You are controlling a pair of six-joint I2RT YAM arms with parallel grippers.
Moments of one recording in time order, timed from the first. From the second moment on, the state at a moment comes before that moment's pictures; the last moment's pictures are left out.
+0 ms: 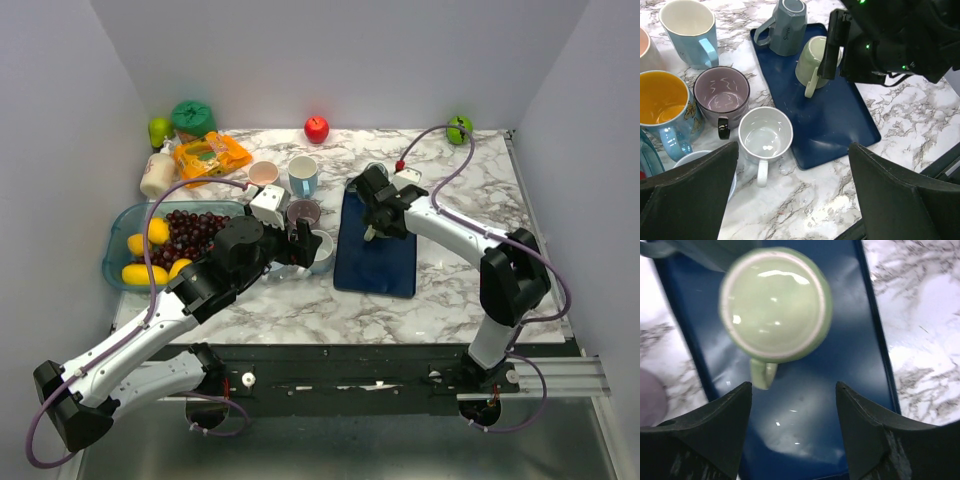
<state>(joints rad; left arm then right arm) -0.80 0.88 0.87 -0.28 -0.19 -0.34 0.64 1.78 1.37 -0.74 0.57 0.94</state>
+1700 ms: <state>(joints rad) -0.78 0.88 0.87 -0.28 -0.18 -0.35 0.63 1.77 1.32 -0.70 0.57 0.94</state>
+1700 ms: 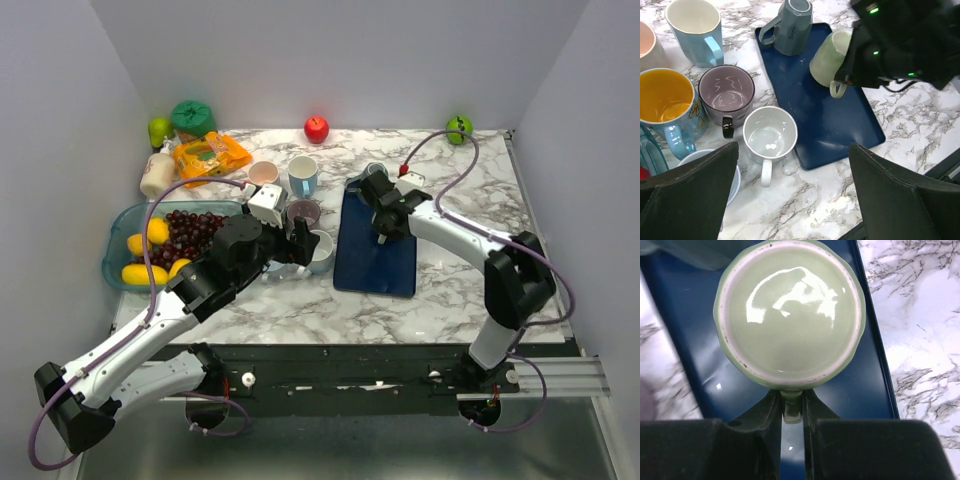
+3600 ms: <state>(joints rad) -0.78 1.14 1.24 0.32 0.40 -0.73 0.63 0.98 1.20 0.27 -0.41 0.70</state>
